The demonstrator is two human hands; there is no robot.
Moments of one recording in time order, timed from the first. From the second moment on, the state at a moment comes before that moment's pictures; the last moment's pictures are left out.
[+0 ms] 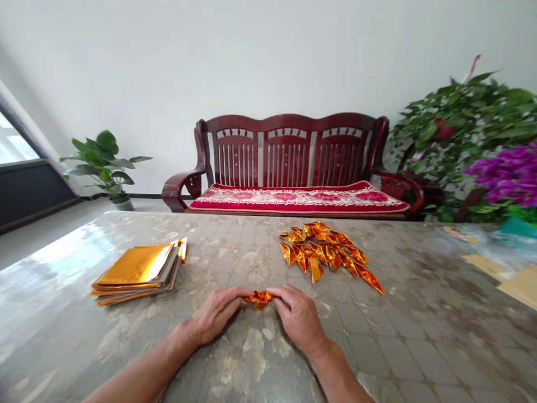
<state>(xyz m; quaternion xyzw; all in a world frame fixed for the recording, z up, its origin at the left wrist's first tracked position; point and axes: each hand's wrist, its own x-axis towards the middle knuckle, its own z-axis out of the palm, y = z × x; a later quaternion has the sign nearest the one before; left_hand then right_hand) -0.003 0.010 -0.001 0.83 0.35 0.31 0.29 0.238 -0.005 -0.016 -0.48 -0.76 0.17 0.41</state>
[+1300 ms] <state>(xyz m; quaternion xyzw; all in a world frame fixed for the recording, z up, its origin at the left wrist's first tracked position) 0.007 0.011 -0.014 0.75 0.42 0.44 0.26 0.234 -0.006 -0.016 -0.50 -0.73 0.16 0.44</state>
